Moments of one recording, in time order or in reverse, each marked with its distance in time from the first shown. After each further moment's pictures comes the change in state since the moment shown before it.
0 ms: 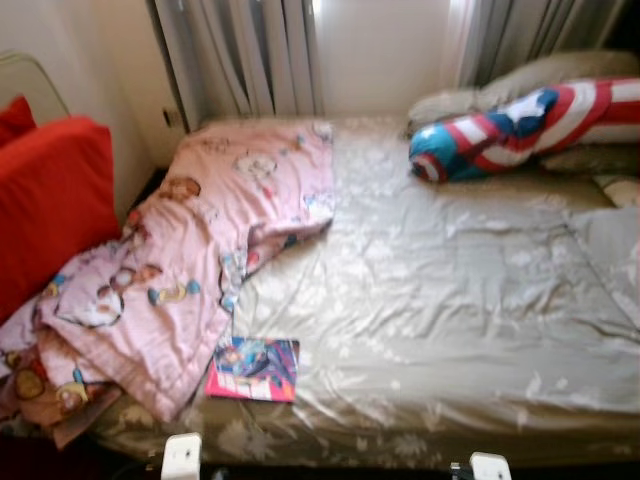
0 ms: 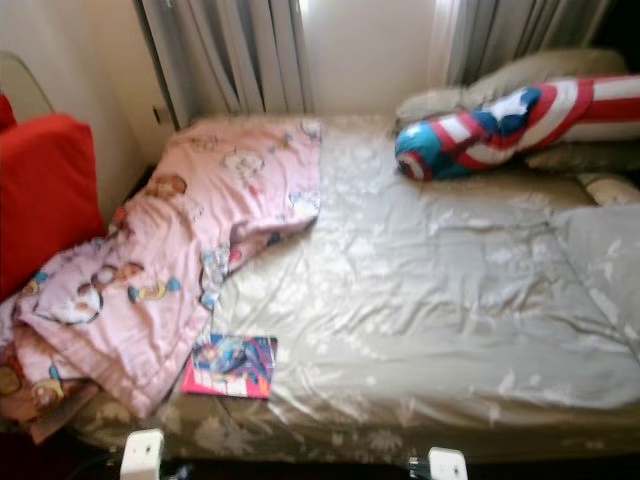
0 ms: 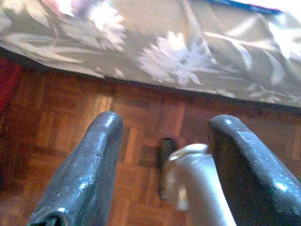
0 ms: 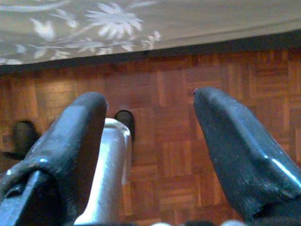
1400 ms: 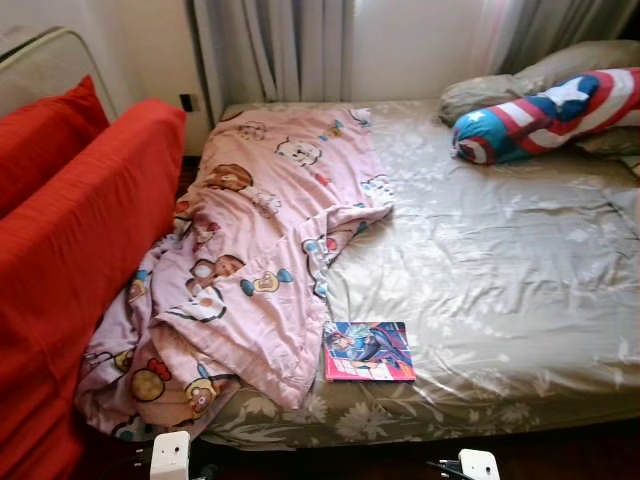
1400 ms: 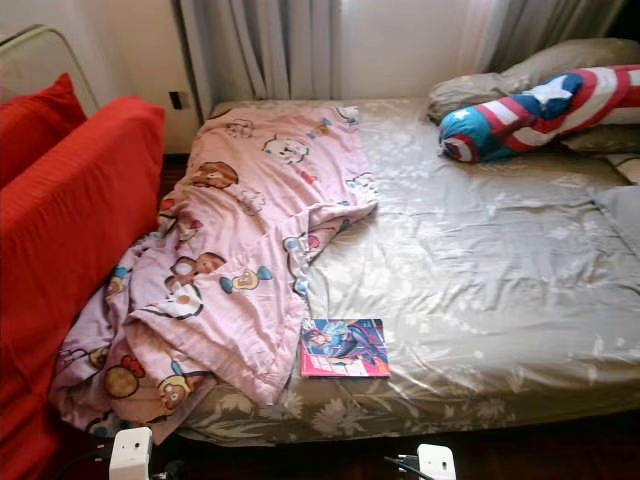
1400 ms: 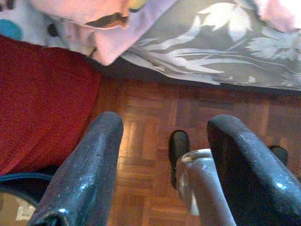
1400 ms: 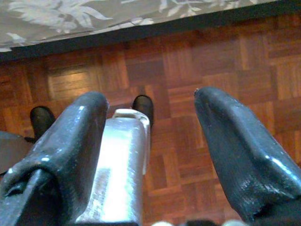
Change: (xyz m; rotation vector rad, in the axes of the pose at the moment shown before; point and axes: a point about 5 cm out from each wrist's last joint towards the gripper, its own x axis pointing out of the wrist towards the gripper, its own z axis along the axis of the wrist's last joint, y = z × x) left arm -0.002 0.012 0.001 -0.010 -0.006 0.039; right arm 0.001 0.011 0.002 0.002 -0.008 0.038
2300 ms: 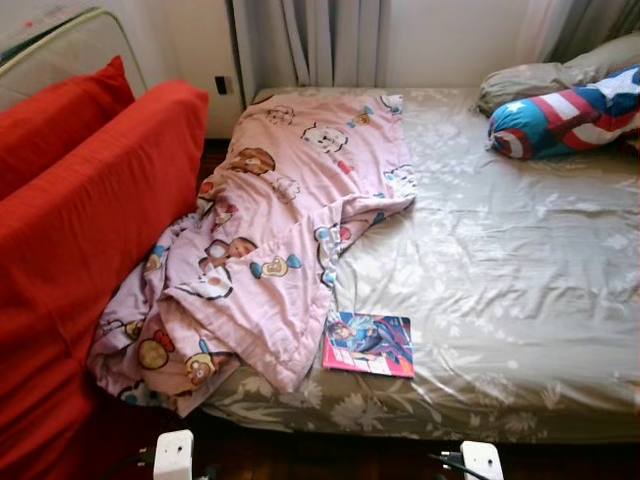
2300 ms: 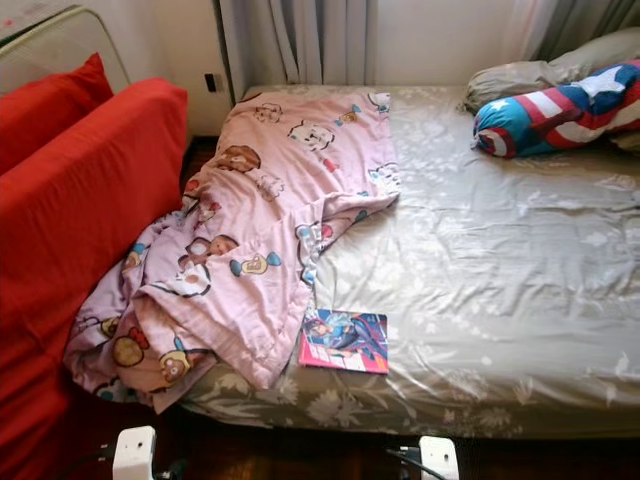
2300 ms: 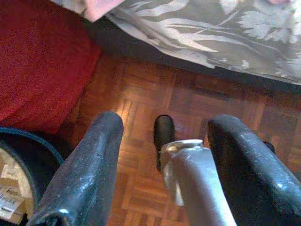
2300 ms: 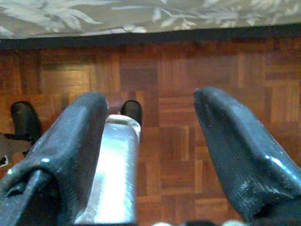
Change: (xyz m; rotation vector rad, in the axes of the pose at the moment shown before) left arm 0.001 -0.005 0.001 -0.015 -0.002 -0.015; right arm 0.000 -0.005 0.006 -0.009 -0.028 -0.004
